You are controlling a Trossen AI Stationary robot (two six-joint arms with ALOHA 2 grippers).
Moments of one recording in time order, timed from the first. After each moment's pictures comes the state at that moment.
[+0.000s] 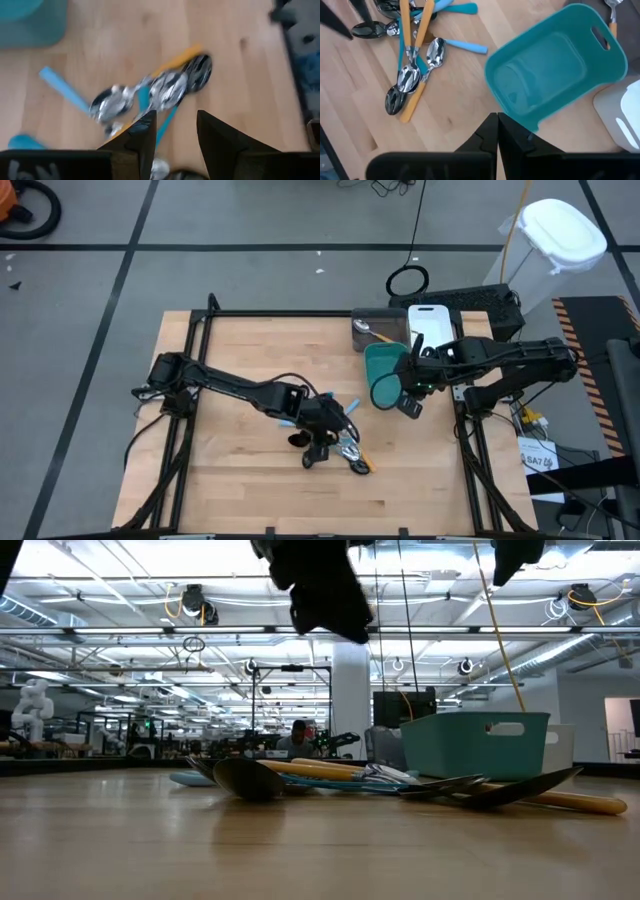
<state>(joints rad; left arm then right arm) -0.18 1.88 1.51 -0.56 0.08 -0.18 0.13 1.26 1.40 -1.40 0.16 0.64</state>
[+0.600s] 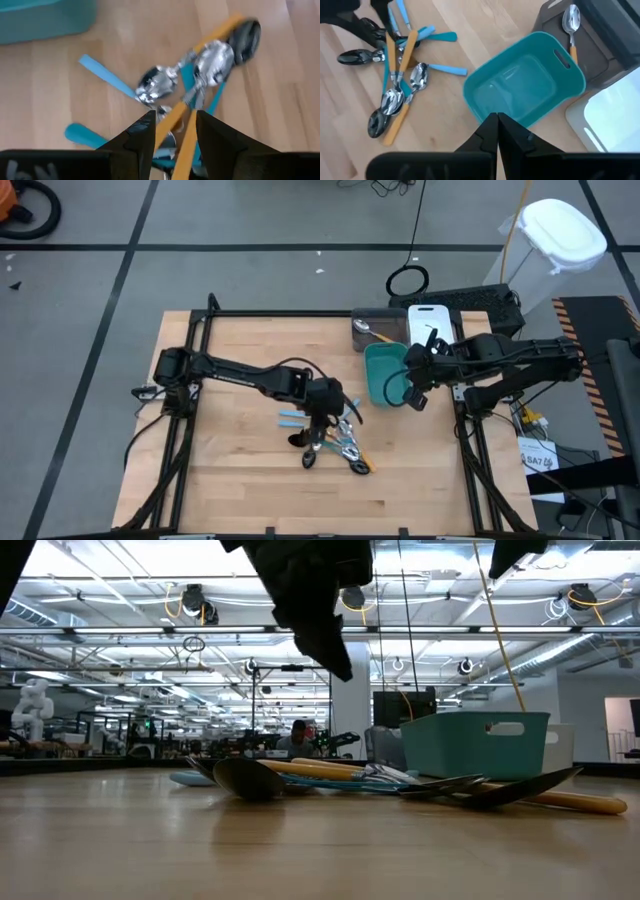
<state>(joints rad) -0.08 1.91 1.51 -0.63 0.11 0.05 0.16 1.20 1.40 -1.40 0.31 0.66</state>
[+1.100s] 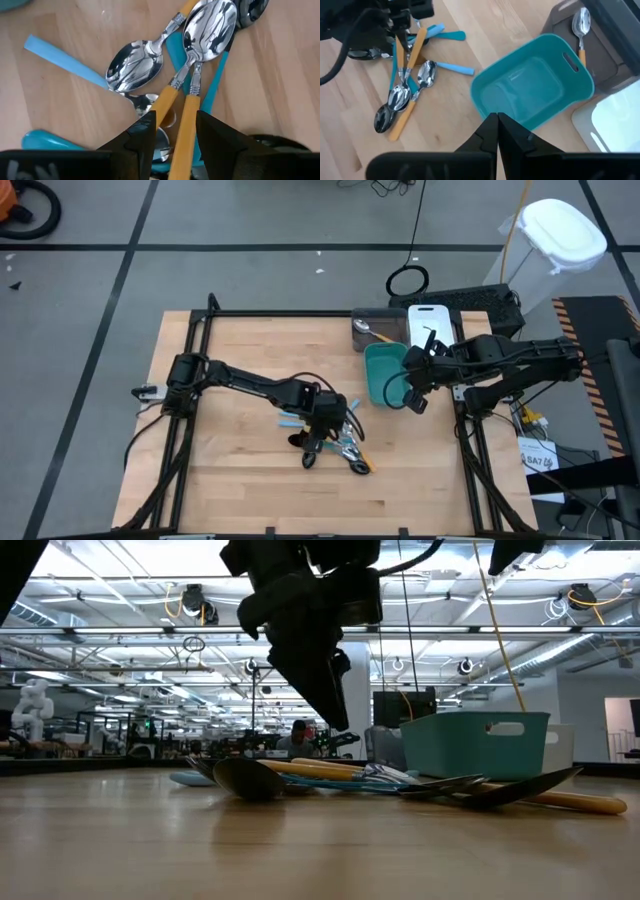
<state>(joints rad) -0.10 2.02 1.51 -0.63 0.12 0.14 0.16 1.20 1.40 -1.37 0.28 0.62</state>
